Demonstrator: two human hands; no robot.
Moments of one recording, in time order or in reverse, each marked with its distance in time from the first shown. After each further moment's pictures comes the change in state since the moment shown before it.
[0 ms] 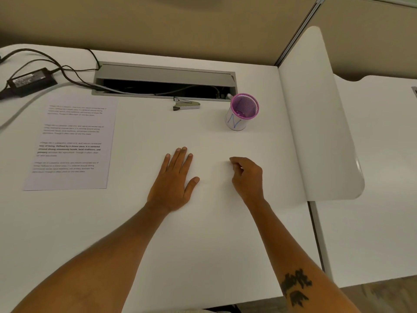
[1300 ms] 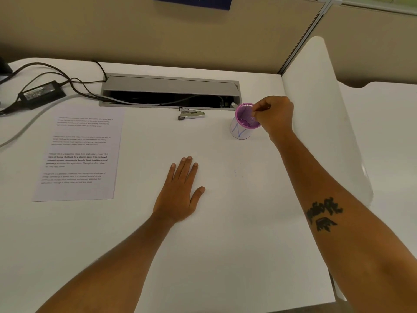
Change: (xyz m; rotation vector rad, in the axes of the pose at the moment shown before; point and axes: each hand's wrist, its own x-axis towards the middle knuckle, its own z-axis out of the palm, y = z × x) left_hand 0.001 -0.001 0.000 -0.011 -0.046 -0.004; right_hand 0.180 -0.057 -0.067 -0.097 0.059 -0.013
